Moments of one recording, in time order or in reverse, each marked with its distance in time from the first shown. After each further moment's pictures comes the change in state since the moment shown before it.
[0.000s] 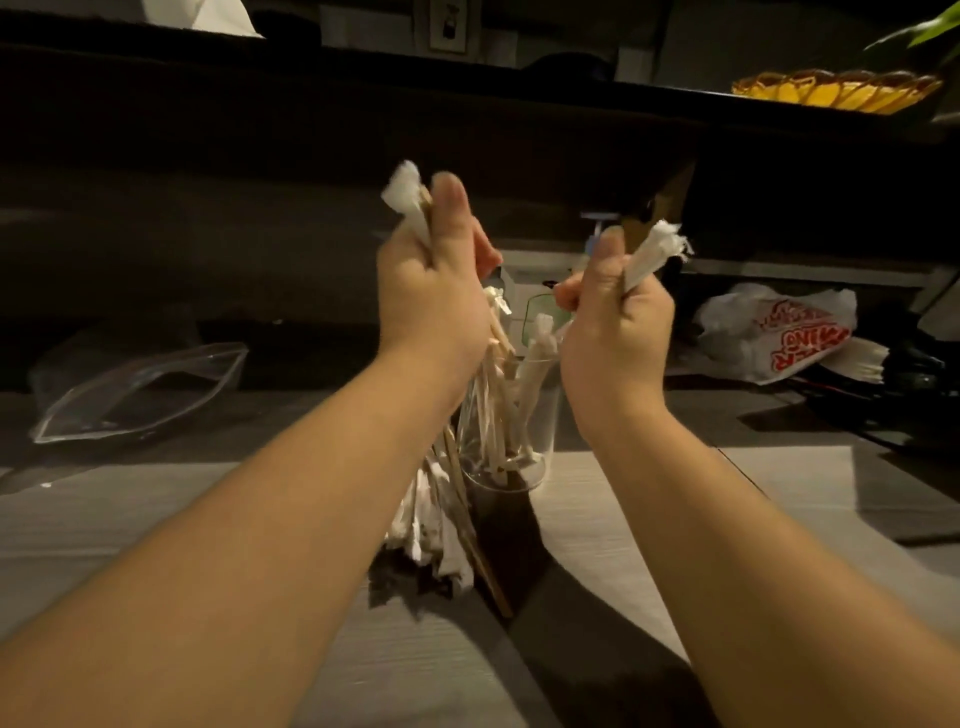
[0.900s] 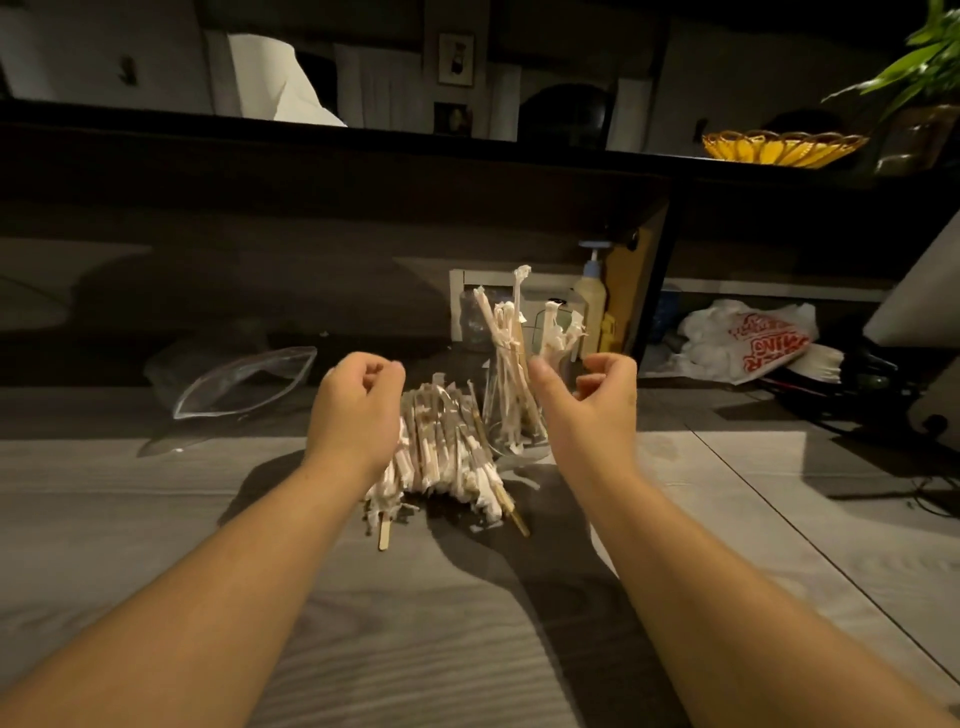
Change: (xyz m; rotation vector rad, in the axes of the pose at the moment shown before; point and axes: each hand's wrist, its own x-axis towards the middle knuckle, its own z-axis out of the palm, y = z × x) left_hand -0.055 -0.011 -0.116 0.582 0.012 -0.163; right_hand -0.078 -0.013 -0.022 -0.294 -0.063 0.280
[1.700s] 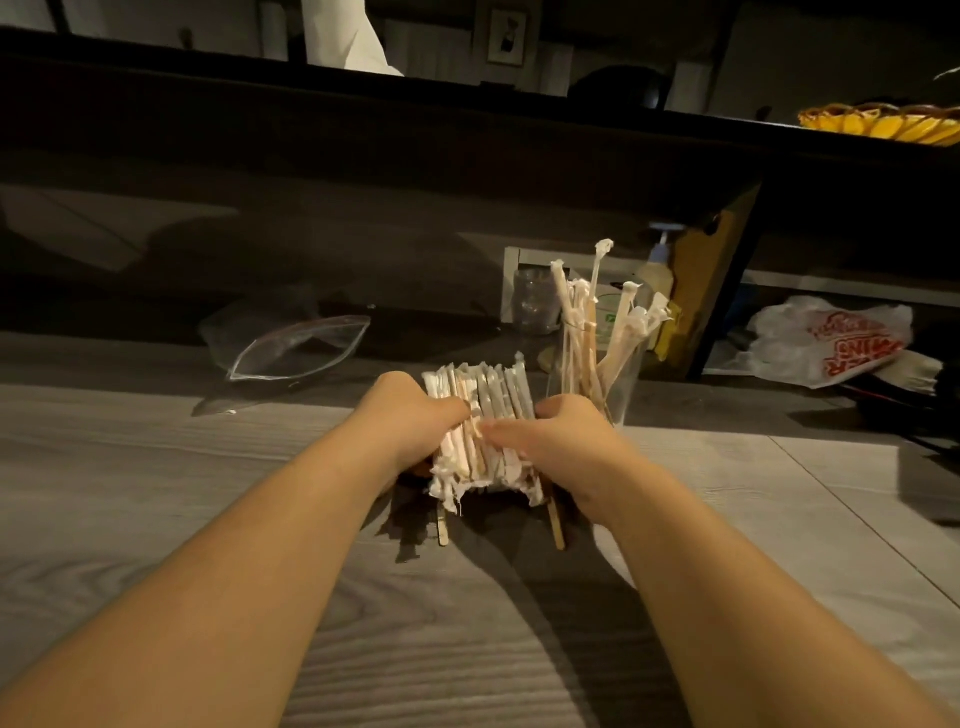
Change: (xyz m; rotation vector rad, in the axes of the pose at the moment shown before) left_hand 0.007 -0.018 -0.015 0.225 -0.285 -0.380; right_hand -0.022 -0.016 0.050 -0.314 -0.564 0.387
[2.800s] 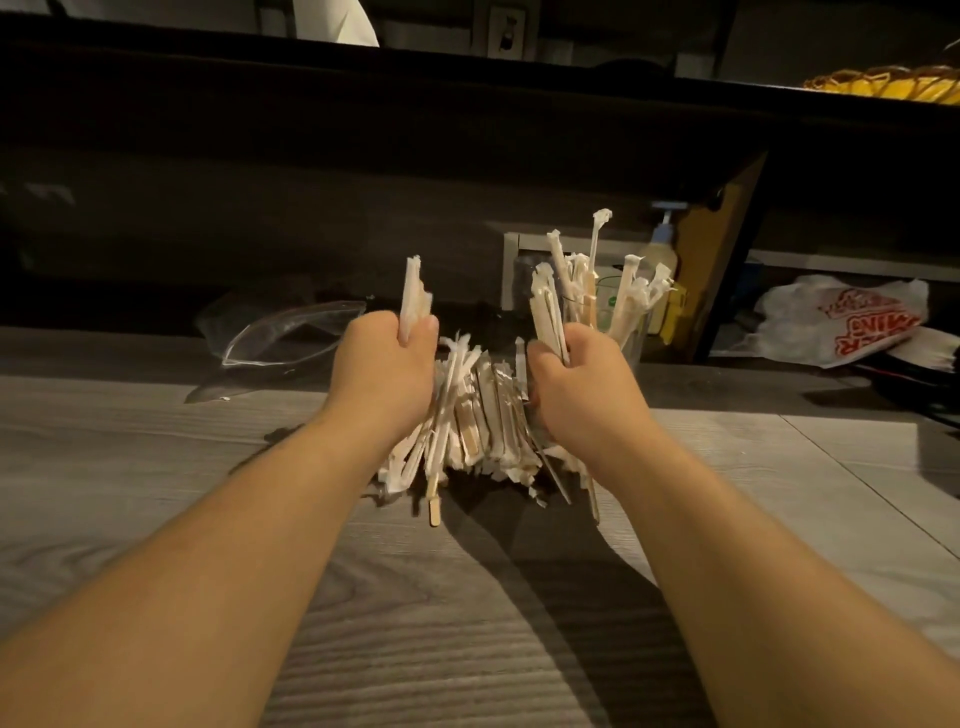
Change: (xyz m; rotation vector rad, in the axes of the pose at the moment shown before) left_hand -0.007 0.006 -0.002 -0.171 0.323 0.325; right_hand -0.001 0.001 -0.007 0.144 0.201 -0.390
